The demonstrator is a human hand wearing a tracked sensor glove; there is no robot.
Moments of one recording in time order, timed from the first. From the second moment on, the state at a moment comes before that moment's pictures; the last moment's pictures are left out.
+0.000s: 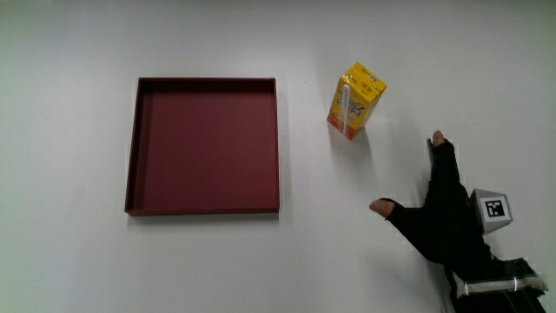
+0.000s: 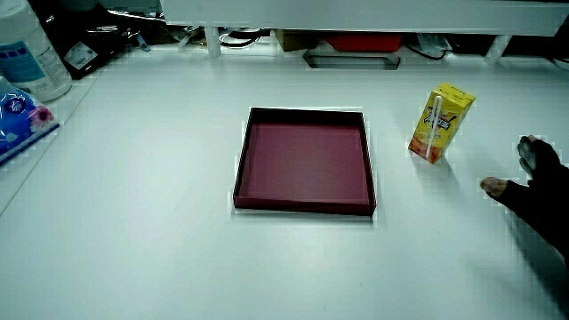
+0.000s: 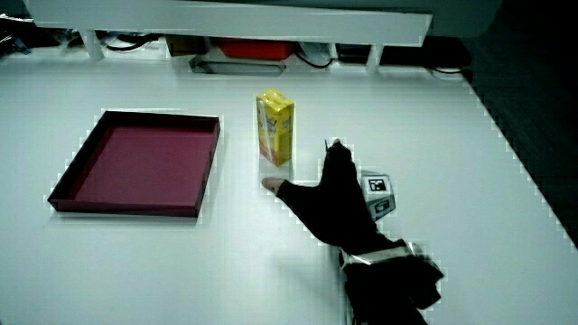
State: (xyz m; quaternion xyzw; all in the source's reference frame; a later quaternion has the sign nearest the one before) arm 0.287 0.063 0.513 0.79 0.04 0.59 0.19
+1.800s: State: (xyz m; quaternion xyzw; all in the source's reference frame) arm 0.243 -0.027 0.549 0.71 0.12 0.67 0.17
